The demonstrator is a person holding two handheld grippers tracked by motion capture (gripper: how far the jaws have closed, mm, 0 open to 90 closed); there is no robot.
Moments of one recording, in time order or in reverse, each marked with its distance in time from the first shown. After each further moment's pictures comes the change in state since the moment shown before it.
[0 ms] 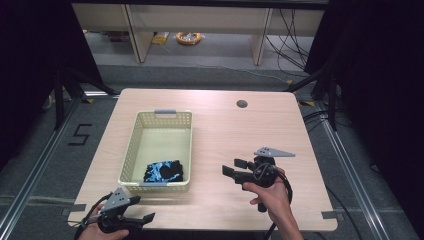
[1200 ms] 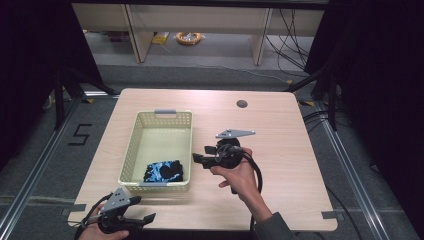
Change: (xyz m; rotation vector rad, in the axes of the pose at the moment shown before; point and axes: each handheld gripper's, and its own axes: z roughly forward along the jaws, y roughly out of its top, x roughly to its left) left arm -0.002 0.001 -0.001 -0.018 -0.015 0.012; right arm 0.042 0.048 0.066 0.093 0.008 -0.104
